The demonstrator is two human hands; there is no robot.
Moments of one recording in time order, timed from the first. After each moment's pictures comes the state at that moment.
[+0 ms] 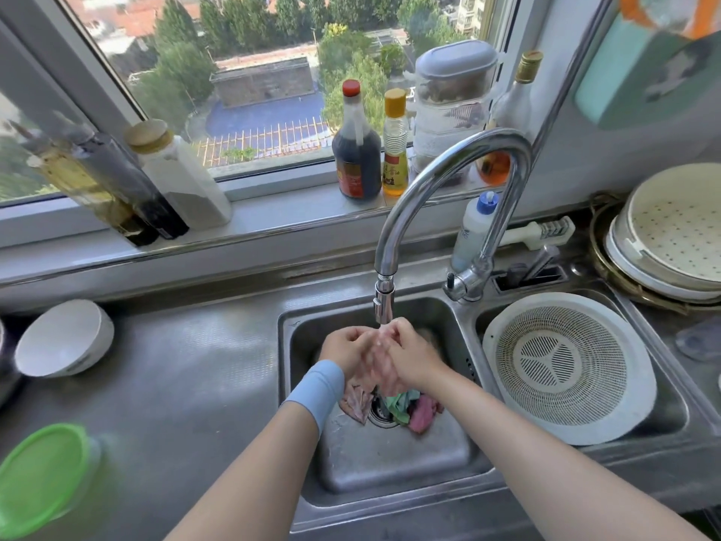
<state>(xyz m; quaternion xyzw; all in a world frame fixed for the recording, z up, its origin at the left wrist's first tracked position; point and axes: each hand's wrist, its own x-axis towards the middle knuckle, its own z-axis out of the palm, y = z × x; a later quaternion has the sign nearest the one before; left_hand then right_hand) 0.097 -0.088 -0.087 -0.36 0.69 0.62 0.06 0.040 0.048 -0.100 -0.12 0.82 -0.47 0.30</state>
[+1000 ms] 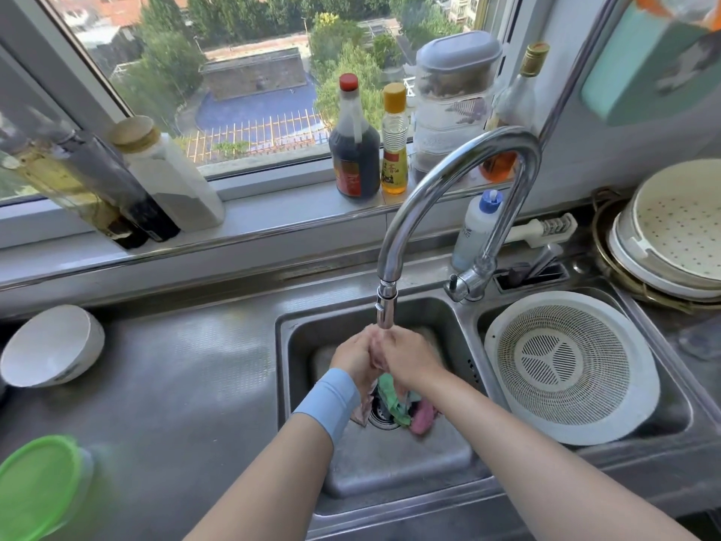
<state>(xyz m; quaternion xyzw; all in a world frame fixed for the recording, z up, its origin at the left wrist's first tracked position) 0.085 -0.067 -0.101 -0.41 0.44 0.80 0.06 0.033 0.035 -0.093 -0.16 0.89 -0.33 0.26</state>
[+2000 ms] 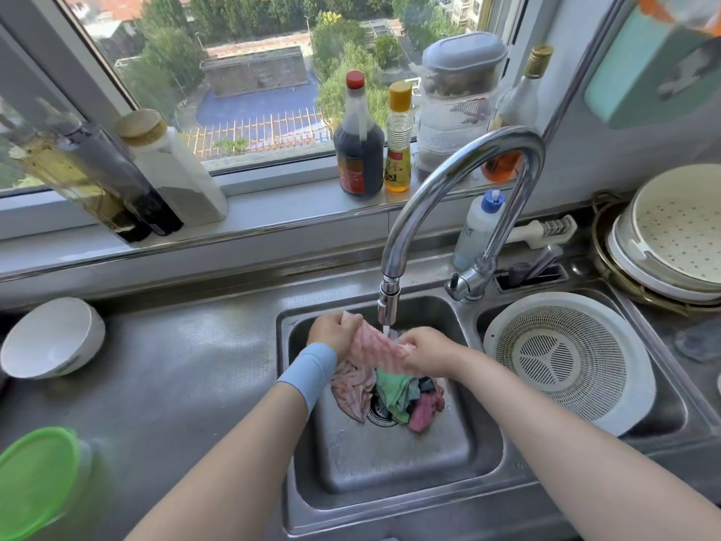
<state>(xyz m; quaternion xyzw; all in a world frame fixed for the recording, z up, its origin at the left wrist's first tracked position) 0.076 -0.120 -0.090 -0.37 0.77 0.51 0.06 0.003 0.063 -0.100 -0.20 0.84 -0.29 0.40</state>
